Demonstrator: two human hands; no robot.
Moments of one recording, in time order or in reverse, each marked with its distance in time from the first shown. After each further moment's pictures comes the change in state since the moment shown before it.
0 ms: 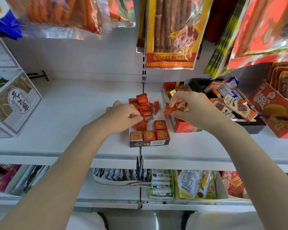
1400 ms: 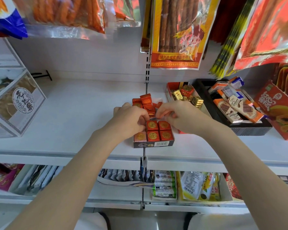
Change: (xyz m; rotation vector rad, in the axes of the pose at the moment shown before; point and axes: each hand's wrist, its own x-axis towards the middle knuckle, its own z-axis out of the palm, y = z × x) left_hand -0.004 0.010 0.010 0.017 0.116 0.020; right_hand 0.007 -0.016 0.019 0.020 -0.206 -0.082
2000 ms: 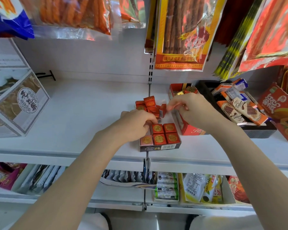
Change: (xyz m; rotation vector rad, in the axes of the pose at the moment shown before) left_hand -0.003 0.002 -0.004 -0.026 -0.138 0.050; right_hand 0.005 0.003 -0.013 -0.044 0.158 0.105
